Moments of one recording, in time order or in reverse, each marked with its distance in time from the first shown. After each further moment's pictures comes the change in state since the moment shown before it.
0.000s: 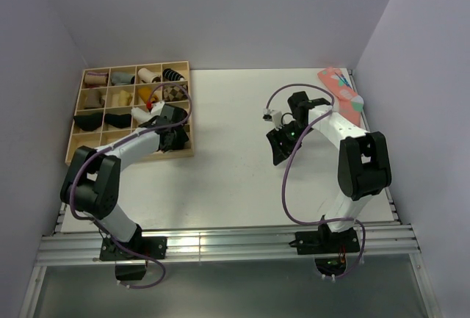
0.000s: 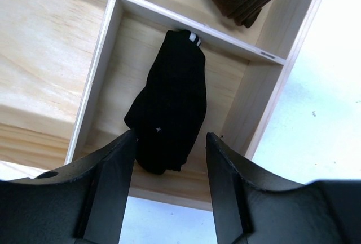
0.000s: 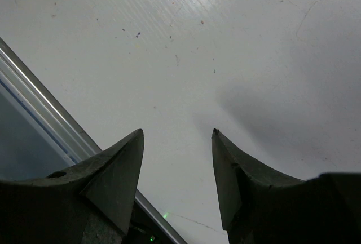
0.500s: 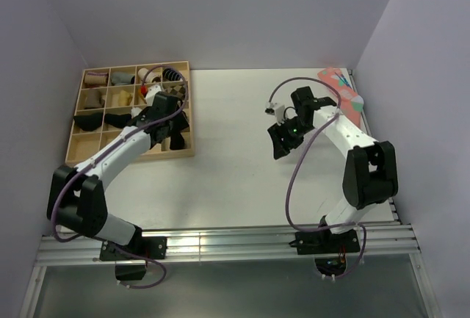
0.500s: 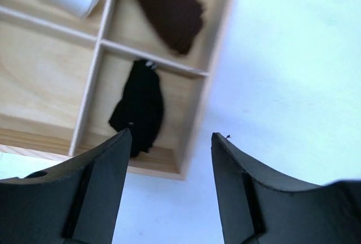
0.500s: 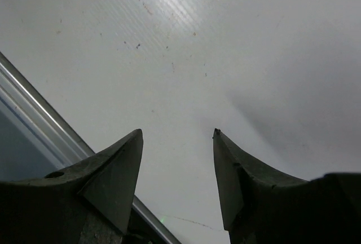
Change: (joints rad) left arm -0.008 -0.134 0.090 -0.076 -0.007 0.042; right arm 0.000 -0.067 0.008 0.013 0.018 0.025
